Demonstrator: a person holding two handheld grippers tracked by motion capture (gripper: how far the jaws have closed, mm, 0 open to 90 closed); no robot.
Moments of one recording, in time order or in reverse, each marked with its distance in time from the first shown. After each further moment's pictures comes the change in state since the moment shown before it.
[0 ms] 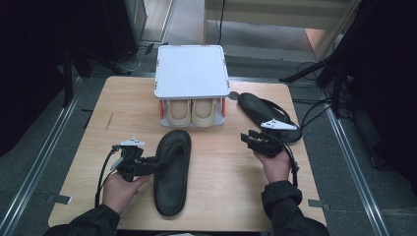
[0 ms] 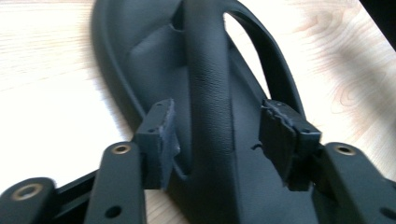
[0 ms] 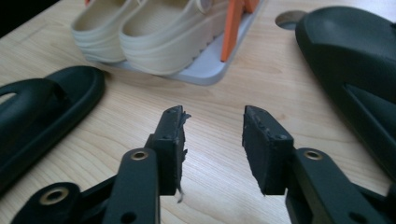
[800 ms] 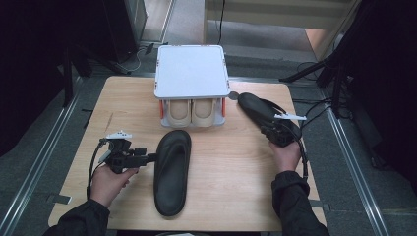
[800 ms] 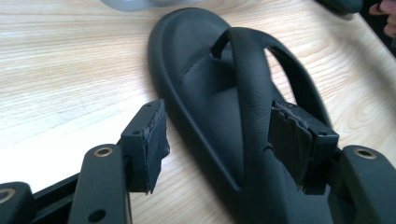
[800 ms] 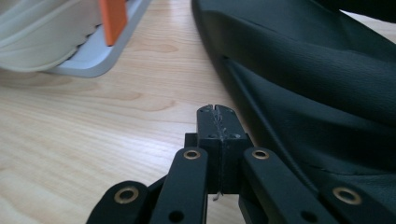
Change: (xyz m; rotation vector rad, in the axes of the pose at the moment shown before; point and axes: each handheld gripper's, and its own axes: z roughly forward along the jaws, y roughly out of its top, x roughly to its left) left arm 0.030 0.009 -0.014 -0.055 0.019 0.023; right arm -0.076 0.000 0.022 0.079 -0.152 0.113
